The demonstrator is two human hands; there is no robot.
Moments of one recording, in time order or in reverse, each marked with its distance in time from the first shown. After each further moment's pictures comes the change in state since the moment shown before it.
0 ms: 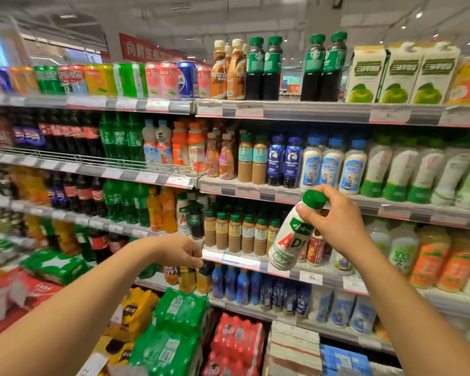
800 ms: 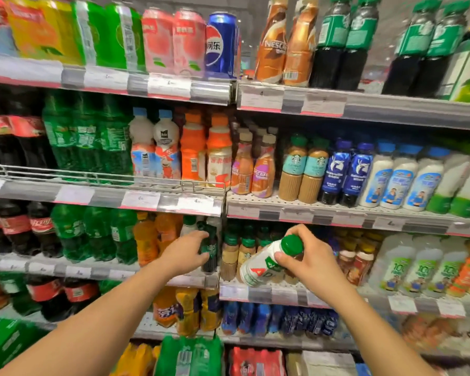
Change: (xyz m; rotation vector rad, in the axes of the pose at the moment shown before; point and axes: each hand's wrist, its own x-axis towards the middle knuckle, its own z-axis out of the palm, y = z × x) left_hand 0.233 -0.217 -0.039 -0.133 0.392 0.148; right_hand 0.088 -0.037 0.267 -0.142 -0.160 0.190
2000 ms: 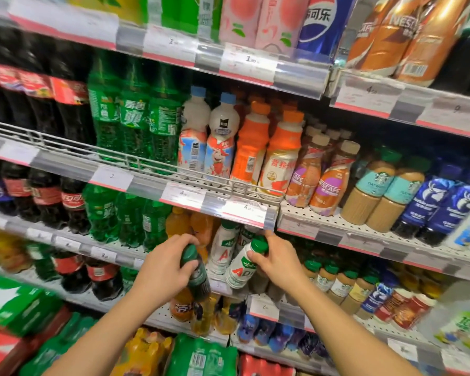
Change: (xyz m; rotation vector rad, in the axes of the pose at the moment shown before) left_hand -0.054 -0.097 -0.014 -0.249 0.353 -0.085; right_hand 0.124 -0.026 0.167 -0.108 -0.237 -0.070
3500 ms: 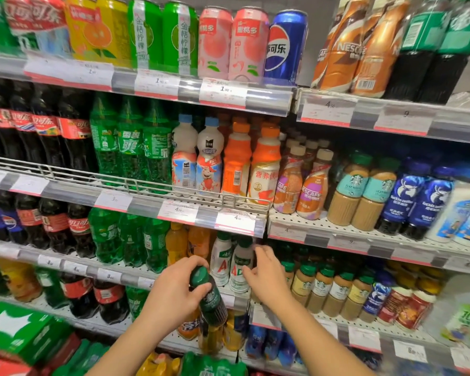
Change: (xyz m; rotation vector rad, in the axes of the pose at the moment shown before) left_hand -0.030 0.045 -0.005 -0.022 -0.027 0.019; right_hand -0.019 -0.007 0.025 -0.006 0.031 0.122
